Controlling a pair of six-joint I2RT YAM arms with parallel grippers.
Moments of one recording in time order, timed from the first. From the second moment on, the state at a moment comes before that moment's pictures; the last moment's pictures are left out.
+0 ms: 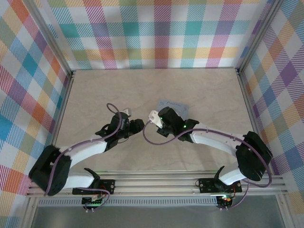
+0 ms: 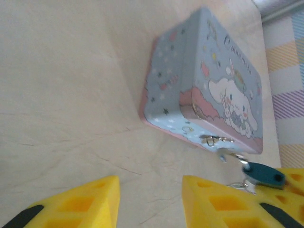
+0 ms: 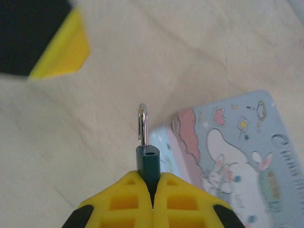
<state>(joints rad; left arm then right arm) -0.58 1.23 0.56 0.07 0.08 -0.87 0.90 1.46 0.96 -0.28 0.18 -0.25</state>
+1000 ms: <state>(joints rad) -0.53 0.93 0.56 -0.42 -0.14 -0.70 1.02 1.61 0.86 -0.23 0.08 1.07</state>
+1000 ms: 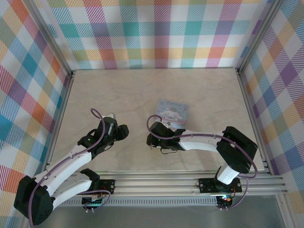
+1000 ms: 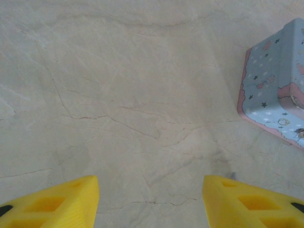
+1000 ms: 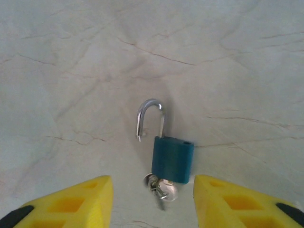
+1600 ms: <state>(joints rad) -0.41 1.07 0.92 -0.61 -0.25 -0.42 0.93 1.12 0.91 -0.48 0.46 0.65</state>
